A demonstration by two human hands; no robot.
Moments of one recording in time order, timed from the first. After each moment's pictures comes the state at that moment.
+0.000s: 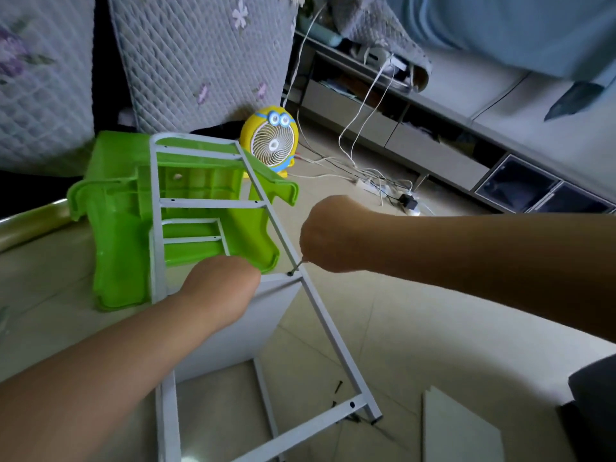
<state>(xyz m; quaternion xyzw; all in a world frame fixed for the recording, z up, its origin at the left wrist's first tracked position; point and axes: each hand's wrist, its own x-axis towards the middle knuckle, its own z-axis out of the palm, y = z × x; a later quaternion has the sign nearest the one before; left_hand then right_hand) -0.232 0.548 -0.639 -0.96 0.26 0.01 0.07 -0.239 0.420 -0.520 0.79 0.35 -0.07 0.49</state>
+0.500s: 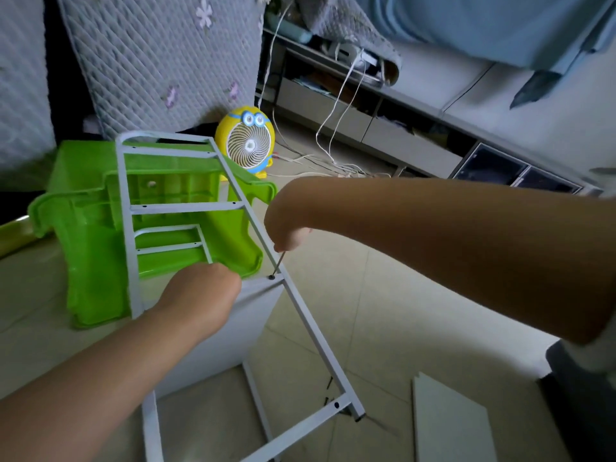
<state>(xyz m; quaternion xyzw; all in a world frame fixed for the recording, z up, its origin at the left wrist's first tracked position) -0.234 0.545 -0.642 -0.96 0.26 -0.01 0.09 -0.211 0.455 -0.513 0.78 0.21 -0.25 0.53</state>
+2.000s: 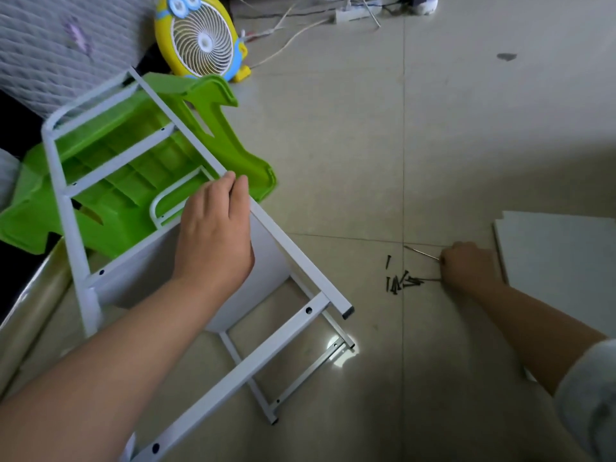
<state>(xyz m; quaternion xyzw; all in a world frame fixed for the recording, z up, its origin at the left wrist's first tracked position) -0.246 0.494 -0.676 -0.92 0.35 -0.19 -0.01 -0.370 0.177 -0.875 0.95 -0.26 -0.15 0.02</state>
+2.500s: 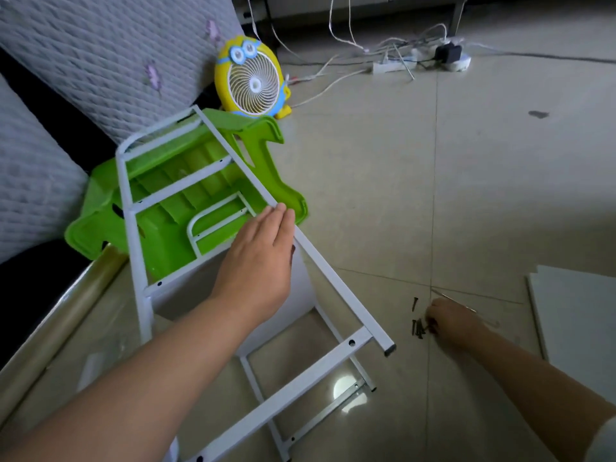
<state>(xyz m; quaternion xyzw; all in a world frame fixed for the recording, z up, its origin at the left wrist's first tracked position) -0.243 0.499 -0.668 -0.91 0.37 -0.17 -0.03 -0.344 0.217 -0.886 0.97 -0.07 -0.22 -0.02</state>
